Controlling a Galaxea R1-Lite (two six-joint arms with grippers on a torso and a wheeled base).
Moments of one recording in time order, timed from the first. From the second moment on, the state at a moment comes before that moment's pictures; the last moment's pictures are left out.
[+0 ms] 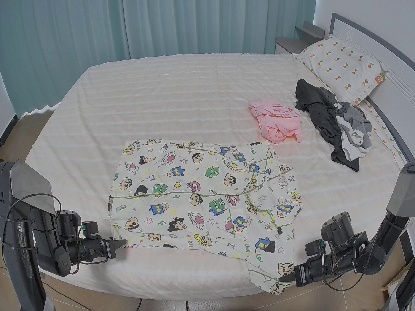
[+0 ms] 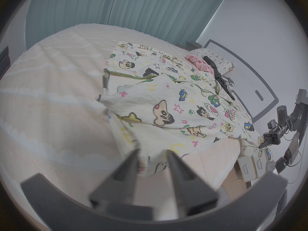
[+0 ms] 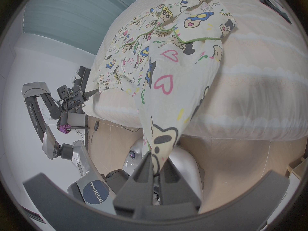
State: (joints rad) left arm 0.08 2.36 -0.22 -1.45 -0.48 -0.05; right arm 0.46 2.00 -0.27 -0.73 0.40 0.36
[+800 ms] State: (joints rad) left arm 0.25 2.29 -0.02 -1.55 -0.54 -0.07; right arm 0.46 1.95 -0.26 -0.75 0.40 0.36
